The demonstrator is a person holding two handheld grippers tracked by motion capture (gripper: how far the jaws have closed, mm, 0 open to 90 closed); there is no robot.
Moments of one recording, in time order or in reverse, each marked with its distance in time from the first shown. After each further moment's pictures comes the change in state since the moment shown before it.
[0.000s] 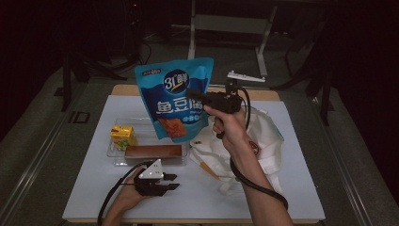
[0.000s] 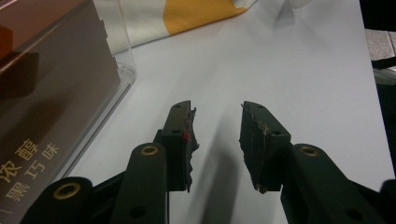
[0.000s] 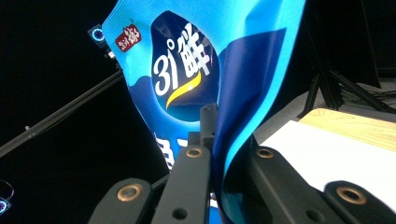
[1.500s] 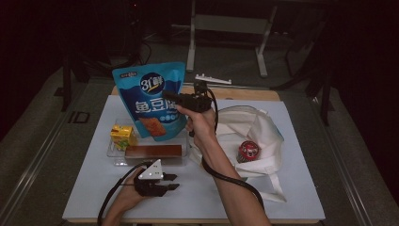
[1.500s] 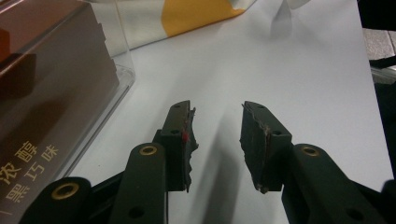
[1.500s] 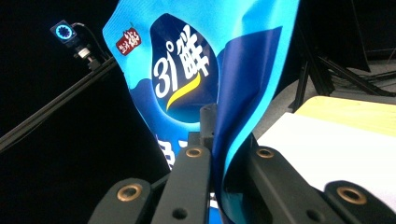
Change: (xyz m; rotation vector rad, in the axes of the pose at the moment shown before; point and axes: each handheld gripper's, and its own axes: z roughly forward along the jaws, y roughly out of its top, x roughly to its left) left arm -0.001 0.000 -0.001 -0.007 0.000 0.006; right arm -0.019 -0.024 0.078 0.014 -0.068 0.057
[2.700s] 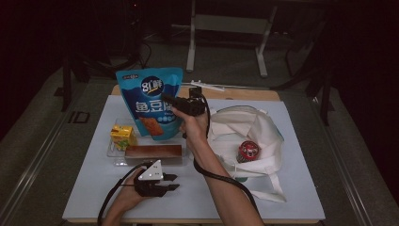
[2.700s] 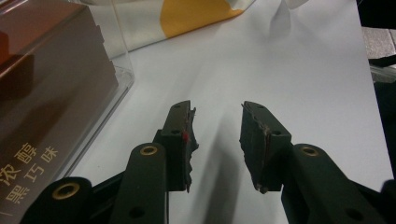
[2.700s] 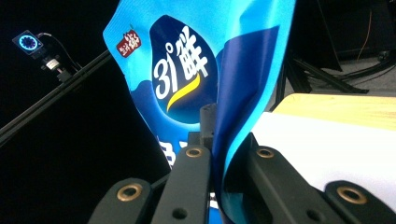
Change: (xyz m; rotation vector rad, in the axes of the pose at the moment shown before) left arm -0.001 0.000 0.000 -0.004 0.006 0.016; right arm -0.022 -0.023 0.023 -0.048 -0.083 0.040
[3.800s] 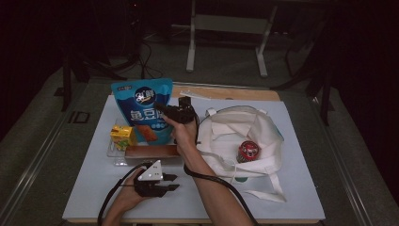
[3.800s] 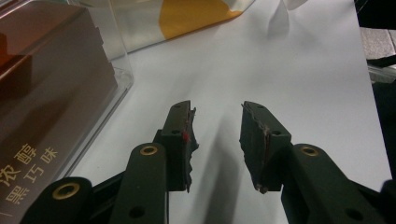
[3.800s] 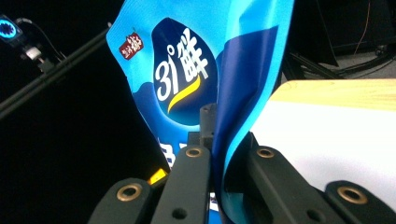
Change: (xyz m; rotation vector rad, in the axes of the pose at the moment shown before) left arm -0.001 0.000 0.000 -0.008 -0.002 -0.001; right arm -0.021 -0.039 0.036 0.010 -0.020 -0.010
